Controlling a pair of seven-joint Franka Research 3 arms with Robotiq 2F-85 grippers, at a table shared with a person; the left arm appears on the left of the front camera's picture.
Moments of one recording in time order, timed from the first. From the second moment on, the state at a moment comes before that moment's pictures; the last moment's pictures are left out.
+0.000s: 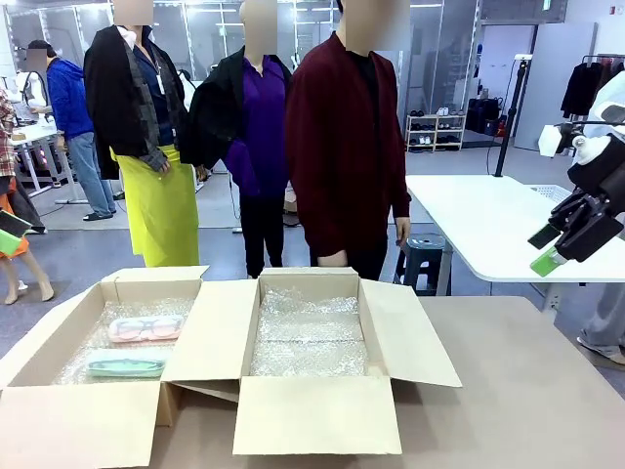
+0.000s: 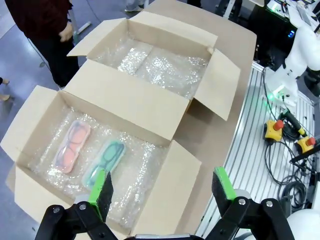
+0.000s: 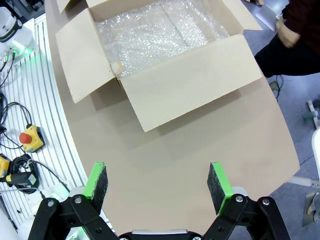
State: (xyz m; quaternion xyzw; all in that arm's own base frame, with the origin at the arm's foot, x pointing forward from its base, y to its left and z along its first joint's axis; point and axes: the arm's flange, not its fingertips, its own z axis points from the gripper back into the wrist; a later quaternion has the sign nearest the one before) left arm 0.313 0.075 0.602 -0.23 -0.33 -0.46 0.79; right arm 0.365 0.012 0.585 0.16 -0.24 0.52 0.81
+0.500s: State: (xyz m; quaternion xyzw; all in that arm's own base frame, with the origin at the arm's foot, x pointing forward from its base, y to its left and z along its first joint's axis) left arm 0.313 0.075 0.602 -0.23 -0.33 -0.46 0.79; right arm 0.365 0.012 0.585 0.16 -0.24 0.52 0.81
